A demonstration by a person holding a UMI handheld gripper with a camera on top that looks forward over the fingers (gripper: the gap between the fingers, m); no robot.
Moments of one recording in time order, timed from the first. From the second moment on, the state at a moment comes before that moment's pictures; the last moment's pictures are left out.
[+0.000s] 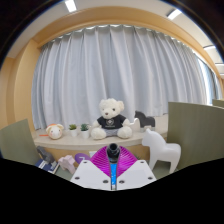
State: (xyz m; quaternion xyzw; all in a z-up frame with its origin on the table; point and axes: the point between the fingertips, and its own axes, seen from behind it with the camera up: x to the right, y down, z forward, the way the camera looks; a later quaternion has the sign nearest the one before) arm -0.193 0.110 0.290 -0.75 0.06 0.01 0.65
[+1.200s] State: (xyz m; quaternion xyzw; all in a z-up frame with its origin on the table) arm -0.186 0.004 0.165 -0.84 0.12 -0.02 0.53
